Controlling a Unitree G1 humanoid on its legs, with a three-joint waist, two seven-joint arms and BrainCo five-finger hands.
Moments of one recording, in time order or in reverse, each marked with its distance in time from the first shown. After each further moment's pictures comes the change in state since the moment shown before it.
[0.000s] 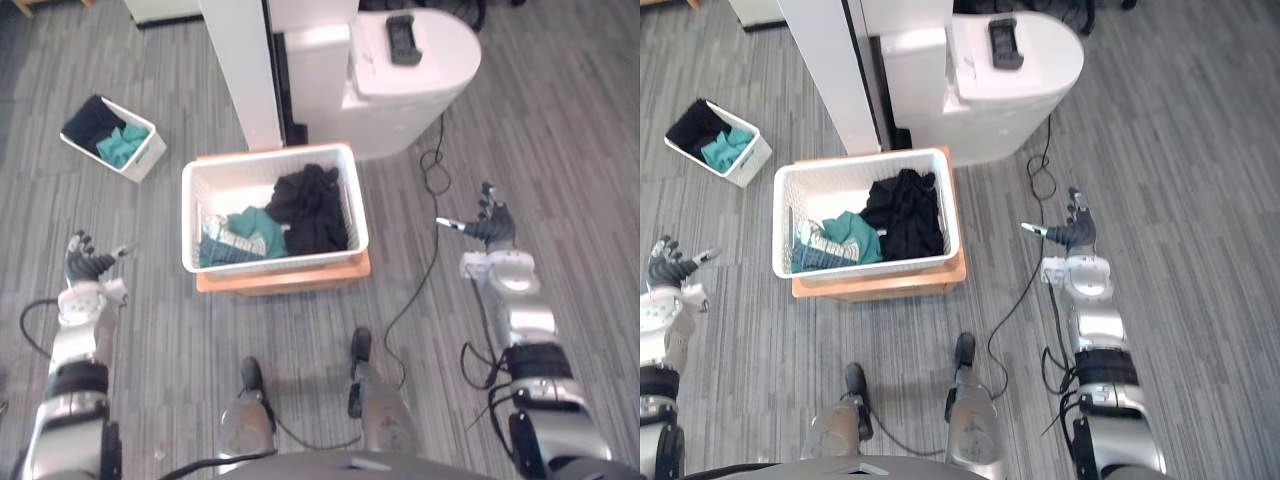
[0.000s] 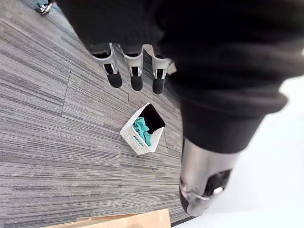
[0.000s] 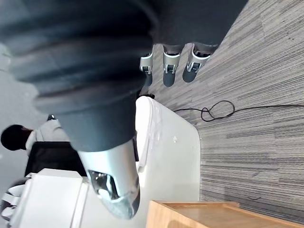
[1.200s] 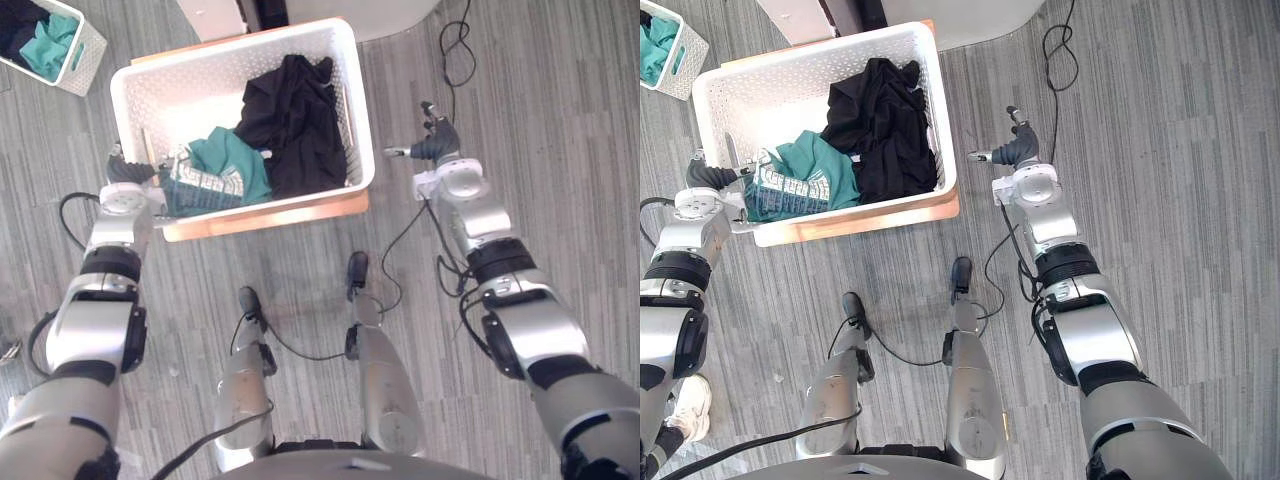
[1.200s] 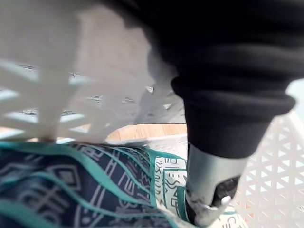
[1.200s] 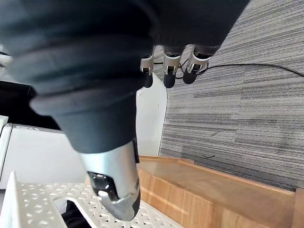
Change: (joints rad) left arm -0.529 -0.036 -0.243 0.331 0.041 0.045 0.055; right arm -0.484 0.064 0.275 0.268 -0.007 0.039 -0.019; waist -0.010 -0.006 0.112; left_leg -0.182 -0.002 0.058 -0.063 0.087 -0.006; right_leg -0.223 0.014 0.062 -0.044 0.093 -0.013
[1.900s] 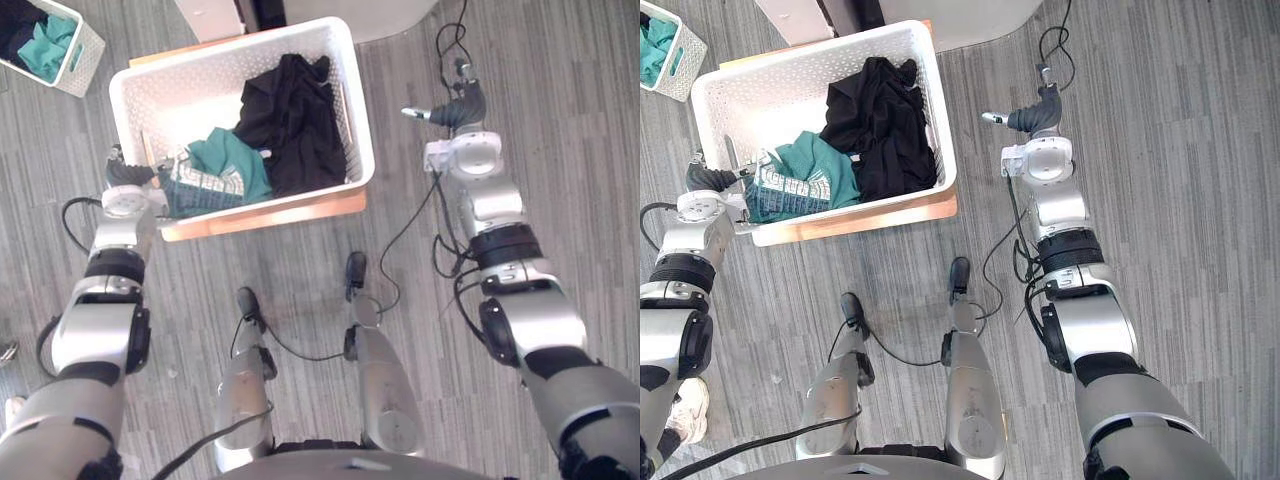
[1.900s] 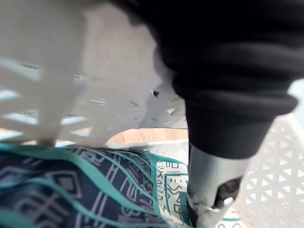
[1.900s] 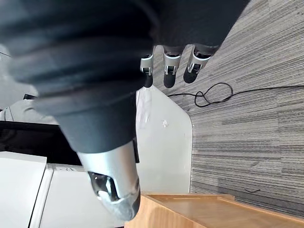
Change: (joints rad) left arm 0.014 -0.024 0.061 -0.016 0.003 0.002 0.048; right arm -0.056 0.007 -0.119 -0.091 -0.037 0.014 -0.118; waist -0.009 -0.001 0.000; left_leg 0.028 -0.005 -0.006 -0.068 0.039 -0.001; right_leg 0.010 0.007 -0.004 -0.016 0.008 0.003
